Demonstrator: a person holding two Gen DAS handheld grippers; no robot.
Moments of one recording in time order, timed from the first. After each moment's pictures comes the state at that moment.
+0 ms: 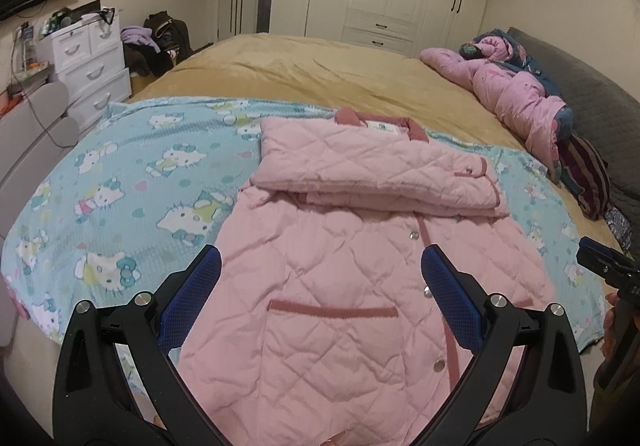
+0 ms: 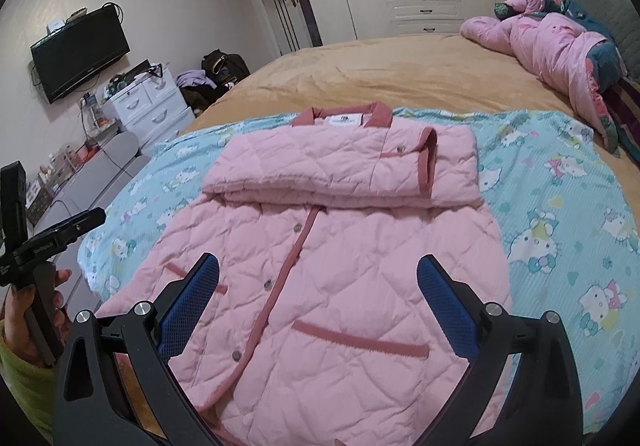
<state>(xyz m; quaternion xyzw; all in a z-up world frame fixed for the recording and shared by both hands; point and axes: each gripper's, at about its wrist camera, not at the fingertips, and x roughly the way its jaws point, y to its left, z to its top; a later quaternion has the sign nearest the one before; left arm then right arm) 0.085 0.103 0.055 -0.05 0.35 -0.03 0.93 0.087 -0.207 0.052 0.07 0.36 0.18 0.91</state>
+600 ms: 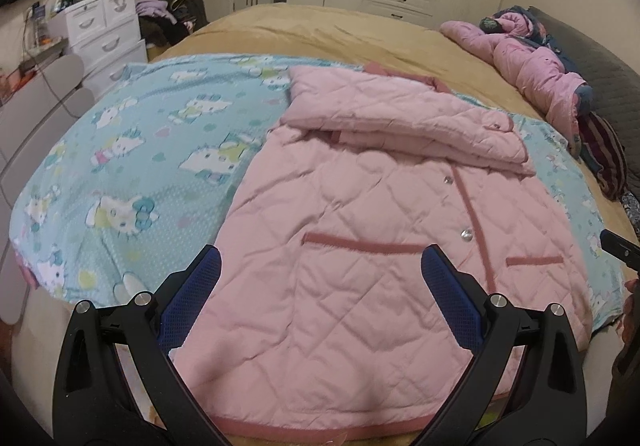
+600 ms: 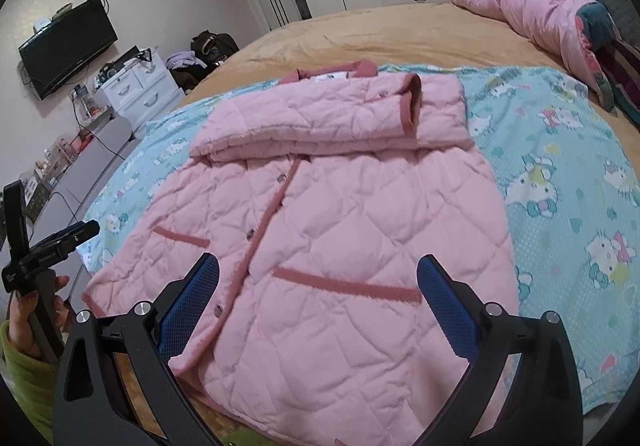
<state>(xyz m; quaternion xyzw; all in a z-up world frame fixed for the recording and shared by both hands) 0.057 0.126 0.006 -0.05 0.40 0.00 0.91 0.070 -0.229 0.010 0.08 0.41 0.17 0.89</state>
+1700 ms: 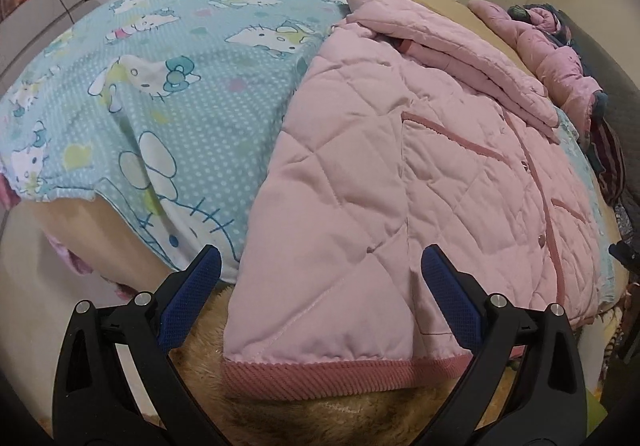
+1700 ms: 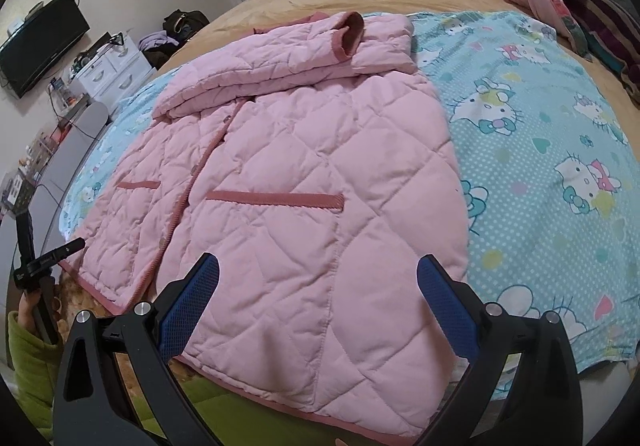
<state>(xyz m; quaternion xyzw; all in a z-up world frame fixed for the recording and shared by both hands) 0.020 0.203 -0.078 -0.13 0.48 0.00 0.87 0.039 -0.281 -0.036 0.09 0.46 0.14 0.87</state>
